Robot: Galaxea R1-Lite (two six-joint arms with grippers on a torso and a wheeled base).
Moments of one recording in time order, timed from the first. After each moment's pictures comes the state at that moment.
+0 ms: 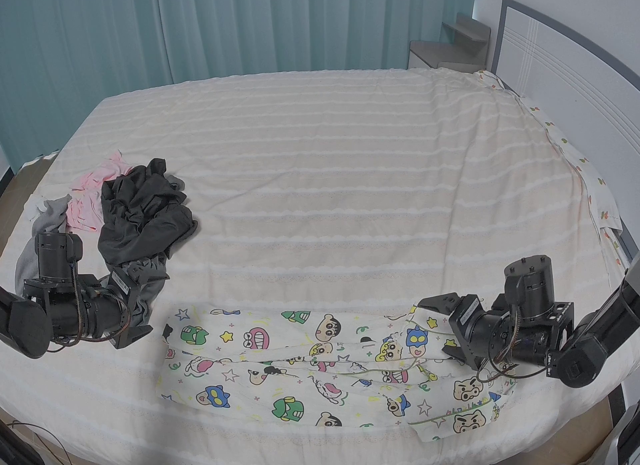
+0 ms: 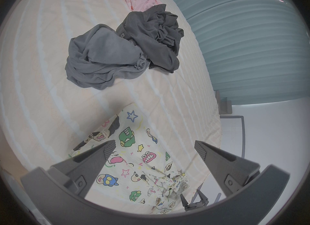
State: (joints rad) left arm 0.02 1.64 -0.49 -0.51 -0.35 -1.08; right arm 0.51 1.86 -0.46 -0.81 0.02 1.25
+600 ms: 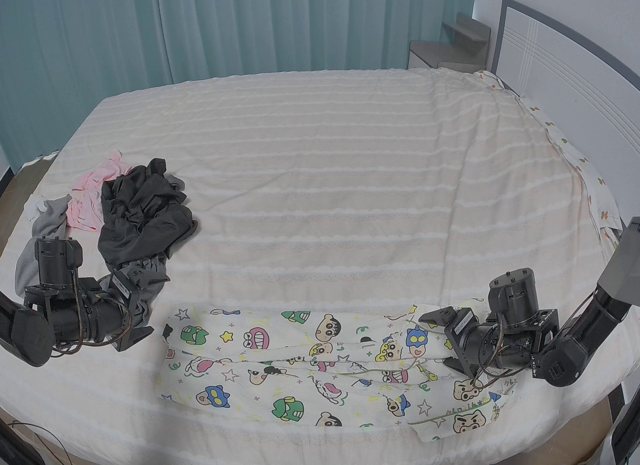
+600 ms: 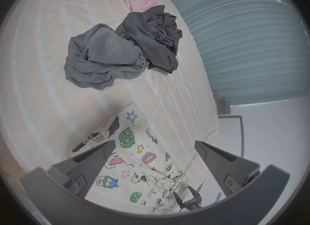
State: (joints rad) left arm 0.02 1.65 -0.45 -0.59 -0.35 -1.08; right arm 0.48 1.98 -0.47 -0.81 0.03 1.29
